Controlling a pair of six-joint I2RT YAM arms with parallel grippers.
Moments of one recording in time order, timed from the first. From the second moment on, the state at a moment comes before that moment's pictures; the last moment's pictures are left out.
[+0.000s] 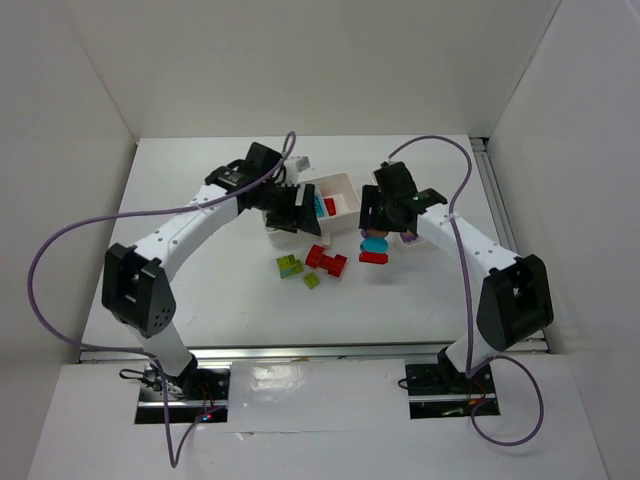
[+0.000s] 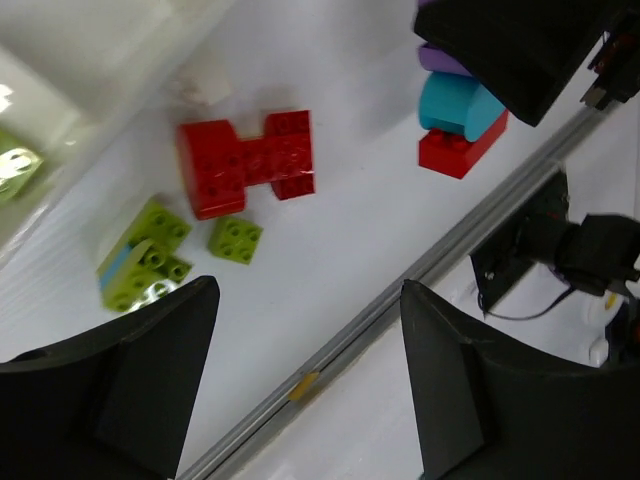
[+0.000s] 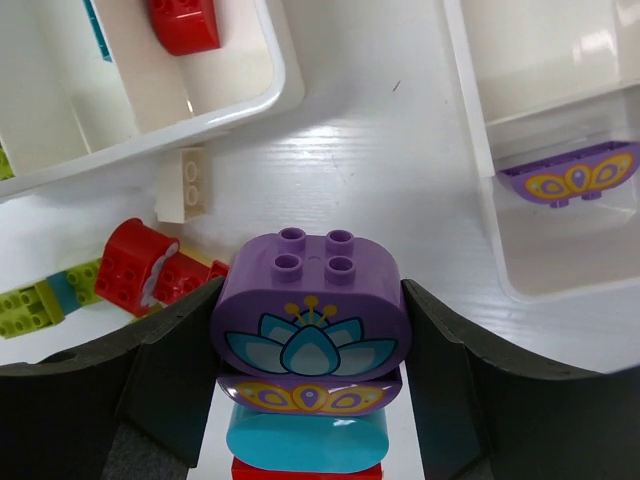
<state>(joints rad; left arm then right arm) -0.46 1.65 1.51 -0.77 0.45 -0.34 0.43 1.54 1.21 -0.56 0.13 0.45</state>
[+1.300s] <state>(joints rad) -0.64 1.85 1.30 -0.04 0.67 -0.74 0.40 1.48 1.20 -0.61 0.01 0.69</state>
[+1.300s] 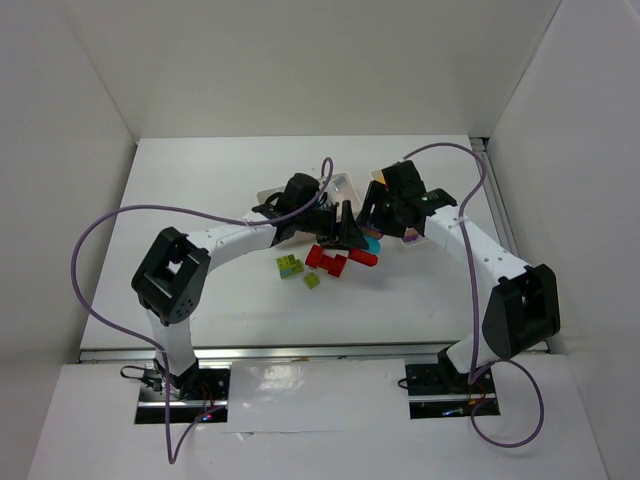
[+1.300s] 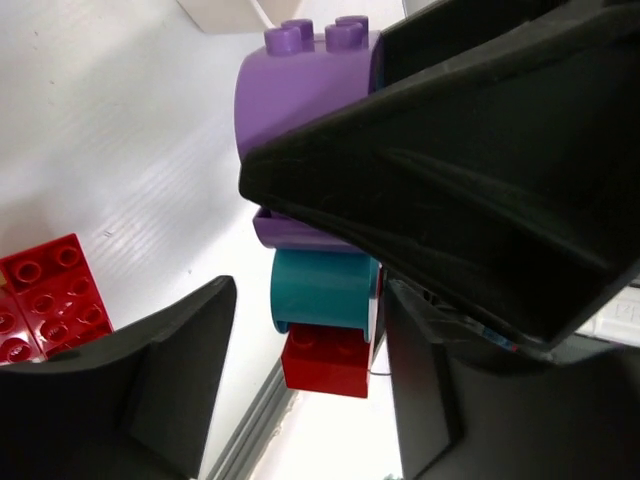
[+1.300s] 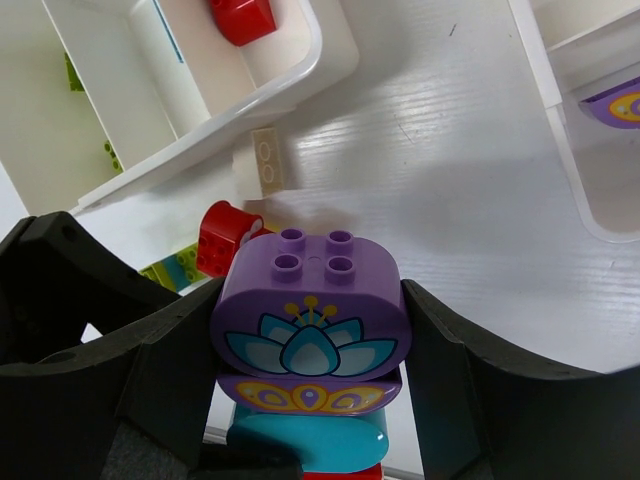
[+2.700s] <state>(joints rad) -0.64 1.93 1.28 -0.38 0.58 -0.58 0.31 1.55 1.14 -0.55 0.09 0.71</state>
